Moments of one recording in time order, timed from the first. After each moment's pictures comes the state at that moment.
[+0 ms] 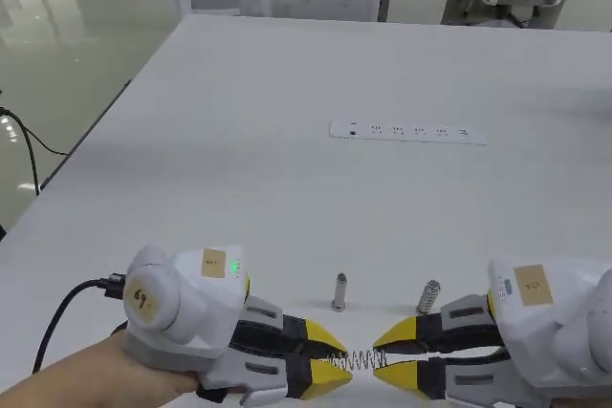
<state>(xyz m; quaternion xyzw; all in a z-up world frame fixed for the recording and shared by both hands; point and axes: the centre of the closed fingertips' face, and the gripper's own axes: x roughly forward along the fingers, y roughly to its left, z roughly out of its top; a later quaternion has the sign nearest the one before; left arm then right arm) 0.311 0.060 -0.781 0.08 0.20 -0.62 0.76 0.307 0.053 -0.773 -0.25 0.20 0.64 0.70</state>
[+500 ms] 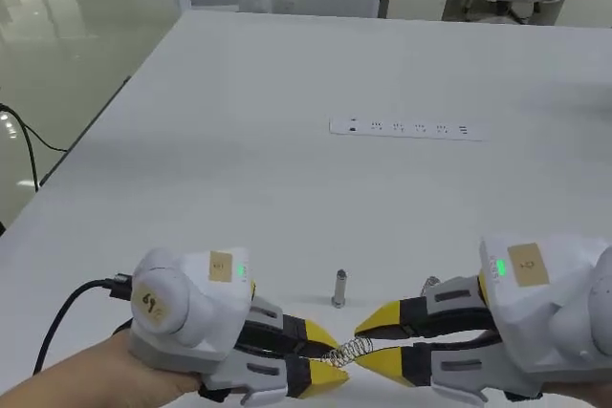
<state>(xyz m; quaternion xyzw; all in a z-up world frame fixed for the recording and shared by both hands) 0.313 0.058 -0.790 0.10 0.21 -0.61 0.76 0.303 0.075 -0.752 -0.24 0.17 0.66 0.69</state>
